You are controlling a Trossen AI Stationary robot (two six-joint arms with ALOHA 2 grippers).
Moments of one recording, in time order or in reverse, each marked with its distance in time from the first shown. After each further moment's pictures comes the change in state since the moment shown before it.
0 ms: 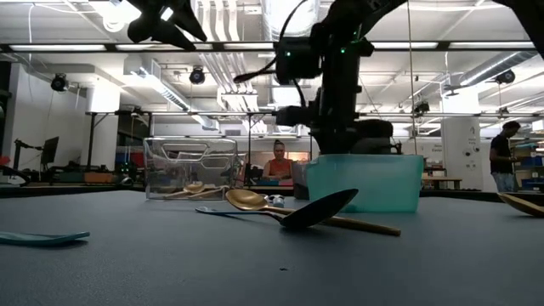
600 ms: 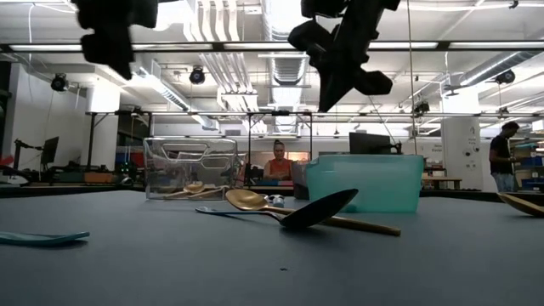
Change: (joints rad) left arm -0.099 -0.002 -0.012 -0.520 0.486 -0.175; right arm -0.001 -0.262 0.004 0.013 -0.087 -0.171
